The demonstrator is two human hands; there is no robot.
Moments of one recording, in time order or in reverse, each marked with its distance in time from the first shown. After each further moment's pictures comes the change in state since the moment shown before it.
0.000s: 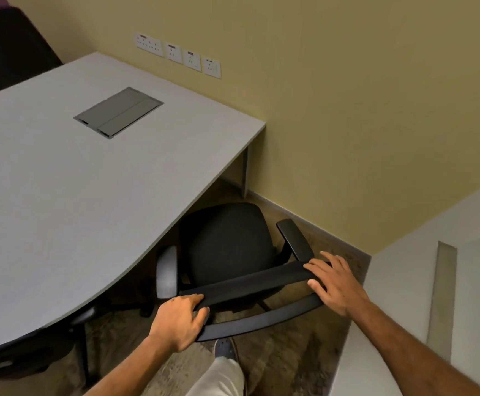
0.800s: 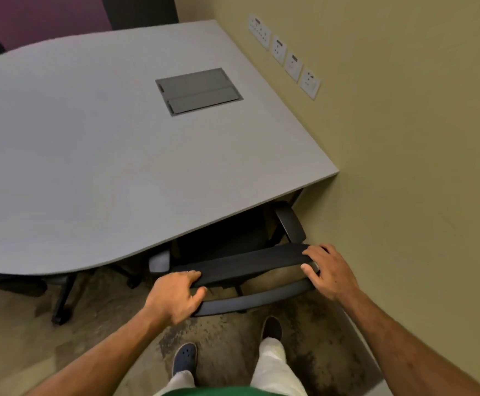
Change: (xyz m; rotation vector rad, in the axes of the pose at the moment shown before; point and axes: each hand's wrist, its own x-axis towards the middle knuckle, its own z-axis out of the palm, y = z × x) left_hand 0.217 0.040 -0.041 -0.066 0.140 -0.441; right_hand 0.383 0.096 -0.088 -0.010 0.005 -0.491
